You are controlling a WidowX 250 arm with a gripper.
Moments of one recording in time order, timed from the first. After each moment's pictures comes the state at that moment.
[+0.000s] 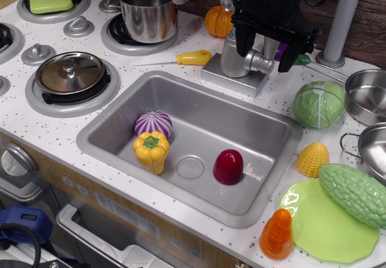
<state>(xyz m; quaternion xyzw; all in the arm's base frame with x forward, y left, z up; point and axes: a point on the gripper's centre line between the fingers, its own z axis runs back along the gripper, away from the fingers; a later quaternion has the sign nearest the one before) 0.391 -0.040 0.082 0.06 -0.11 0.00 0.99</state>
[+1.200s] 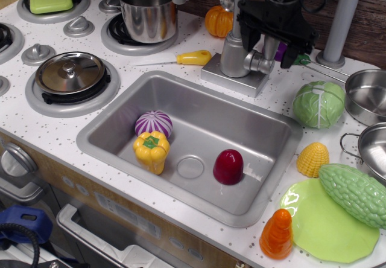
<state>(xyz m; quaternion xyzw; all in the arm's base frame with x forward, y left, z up) 0.419 -0.036 0.077 0.06 -0.19 -0.05 0.98</state>
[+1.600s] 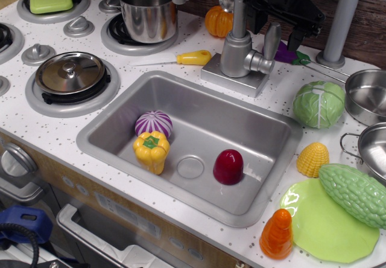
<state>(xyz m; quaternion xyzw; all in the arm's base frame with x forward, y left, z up) 0.438 -0.037 0.089 0.06 -0.21 -0.06 0.97</state>
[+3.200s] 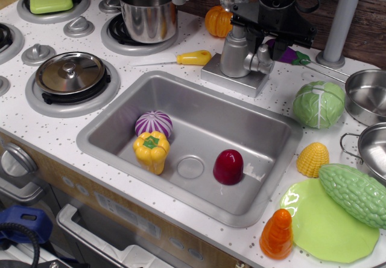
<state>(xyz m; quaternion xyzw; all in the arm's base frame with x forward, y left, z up) 0.411 -0.038 0.069 0.04 -0.23 0.04 0.97</state>
